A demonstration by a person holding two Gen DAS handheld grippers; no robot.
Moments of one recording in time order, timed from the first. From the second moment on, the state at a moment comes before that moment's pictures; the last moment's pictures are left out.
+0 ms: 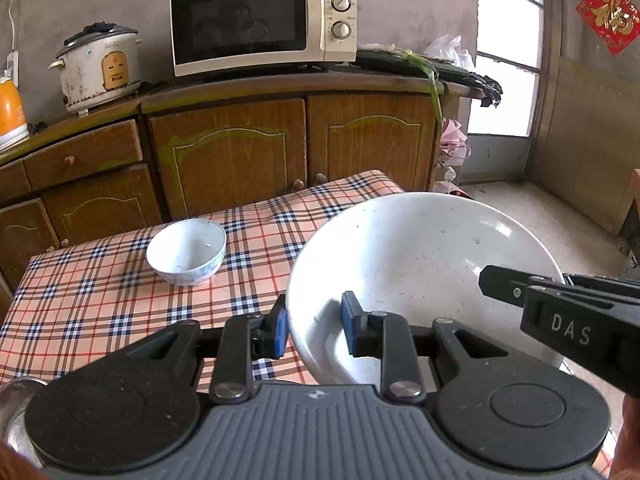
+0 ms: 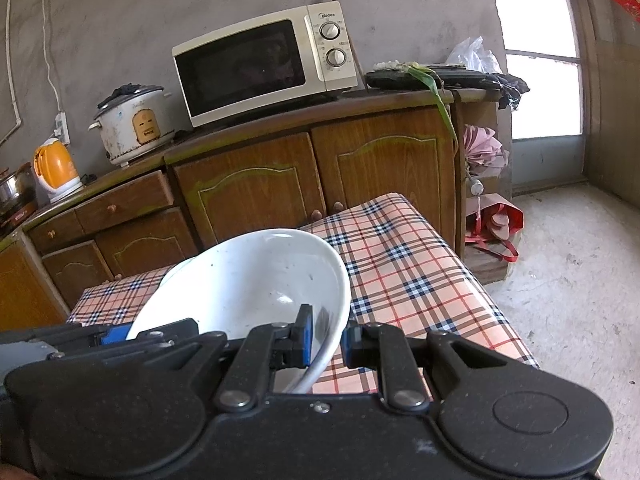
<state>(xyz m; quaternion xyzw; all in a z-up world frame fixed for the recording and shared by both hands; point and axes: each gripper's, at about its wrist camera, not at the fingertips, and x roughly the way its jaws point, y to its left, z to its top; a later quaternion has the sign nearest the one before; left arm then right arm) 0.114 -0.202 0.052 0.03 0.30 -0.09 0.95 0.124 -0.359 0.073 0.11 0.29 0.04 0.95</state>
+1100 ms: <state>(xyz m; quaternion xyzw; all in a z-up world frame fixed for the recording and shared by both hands) 0.105 -0.193 0.048 0.04 0.31 -0.08 0.95 0.117 -0.349 0.065 0.11 0.29 0.05 0.95</state>
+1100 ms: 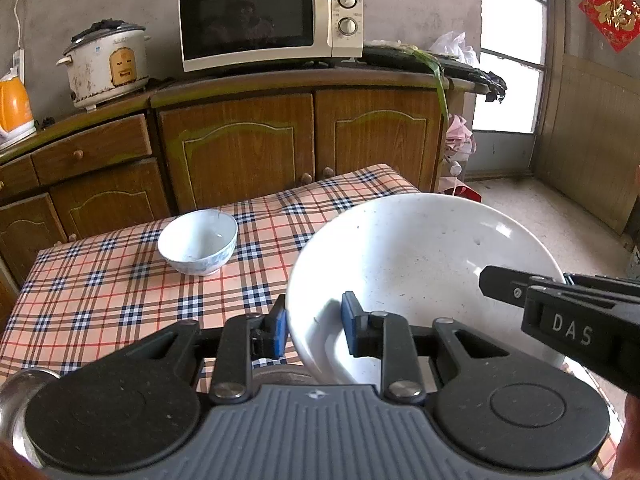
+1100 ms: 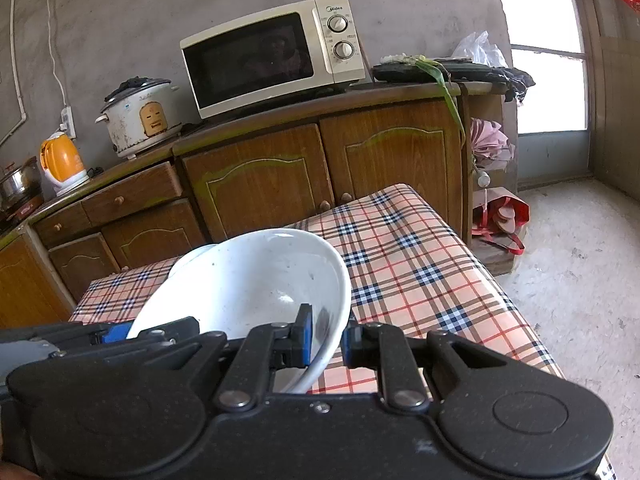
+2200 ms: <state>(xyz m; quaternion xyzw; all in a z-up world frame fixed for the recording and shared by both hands) 0.089 -0.185 0.045 0.04 0.30 -0.07 0.95 0.101 -0.338 0.063 0.11 0.29 0.05 0.95</state>
